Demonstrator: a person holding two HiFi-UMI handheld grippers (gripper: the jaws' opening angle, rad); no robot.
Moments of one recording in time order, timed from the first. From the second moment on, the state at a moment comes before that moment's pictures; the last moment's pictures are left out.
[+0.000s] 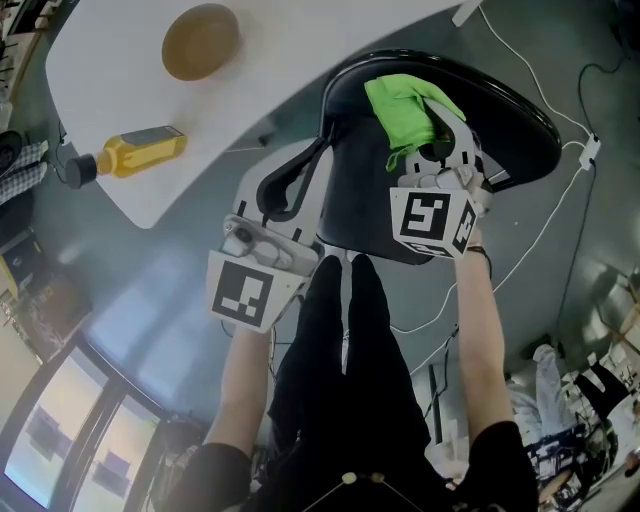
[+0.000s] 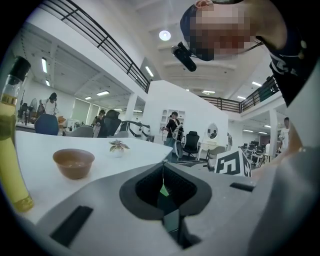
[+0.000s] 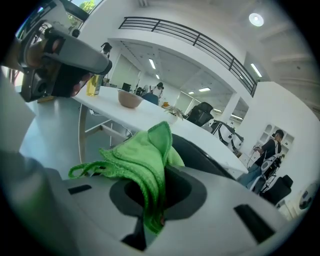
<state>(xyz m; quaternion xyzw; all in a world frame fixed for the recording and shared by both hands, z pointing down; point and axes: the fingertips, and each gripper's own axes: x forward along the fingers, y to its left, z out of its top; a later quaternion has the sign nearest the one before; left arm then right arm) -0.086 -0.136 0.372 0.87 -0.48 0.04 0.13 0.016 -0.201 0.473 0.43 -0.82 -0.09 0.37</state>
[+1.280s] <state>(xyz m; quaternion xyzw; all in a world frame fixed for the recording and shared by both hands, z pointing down) -0.069 -0.119 0.375 0.87 -0.47 0.04 0.12 0.035 -0.153 0.497 0.40 -0.84 -0.03 0.37</state>
